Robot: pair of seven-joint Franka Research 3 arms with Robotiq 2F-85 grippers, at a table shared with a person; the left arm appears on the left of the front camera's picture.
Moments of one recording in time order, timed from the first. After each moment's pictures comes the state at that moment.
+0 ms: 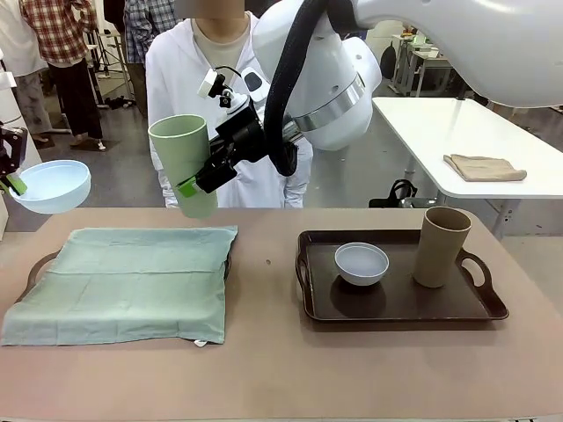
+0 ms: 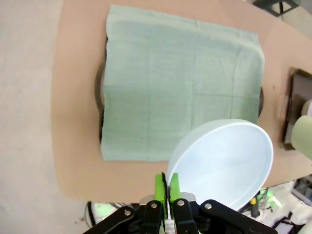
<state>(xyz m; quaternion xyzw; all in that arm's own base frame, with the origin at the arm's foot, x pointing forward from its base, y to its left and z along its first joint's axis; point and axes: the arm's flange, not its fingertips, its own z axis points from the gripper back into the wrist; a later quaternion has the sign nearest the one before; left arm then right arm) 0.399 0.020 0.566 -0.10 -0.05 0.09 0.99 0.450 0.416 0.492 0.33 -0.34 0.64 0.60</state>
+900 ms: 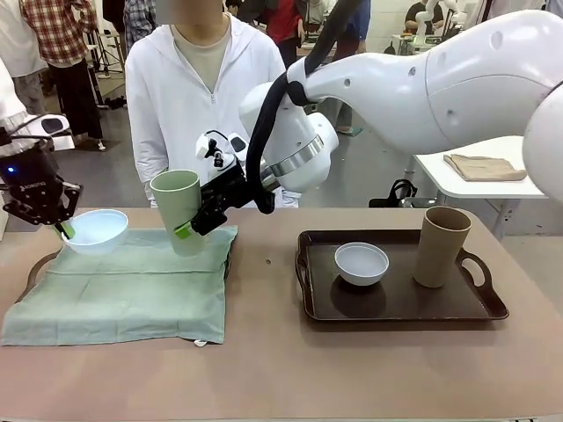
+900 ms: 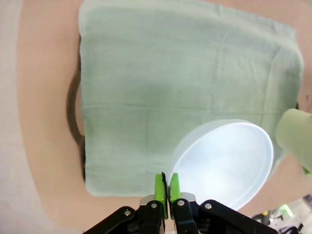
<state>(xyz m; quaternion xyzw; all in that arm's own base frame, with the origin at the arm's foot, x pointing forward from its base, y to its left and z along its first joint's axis) 0.463 -0.005 0.441 -0.08 0.01 0.08 0.99 0.518 0.457 0.359 0.39 -0.30 0.66 0.57</state>
